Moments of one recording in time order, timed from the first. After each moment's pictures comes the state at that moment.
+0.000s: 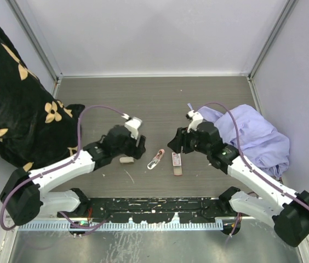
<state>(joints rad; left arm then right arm) -0.83 1.21 0.73 -0.15 -0.07 -0.21 0.56 0.96 0.64 -0.18 -0.21 0.44</state>
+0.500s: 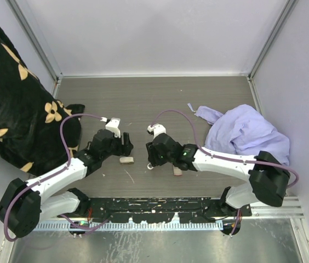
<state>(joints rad) -0.59 1.09 0.50 0.02 -0.07 -0.35 1.01 1.38 0.84 -0.21 0.15 0.45</state>
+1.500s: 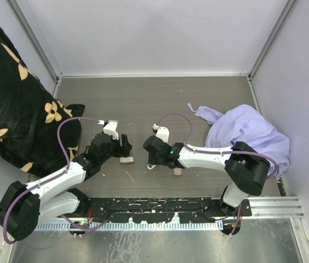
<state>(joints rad) -0.59 1.05 0.41 0.13 -0.10 -0.35 1.03 1.60 0.91 -0.25 0.33 0.89</state>
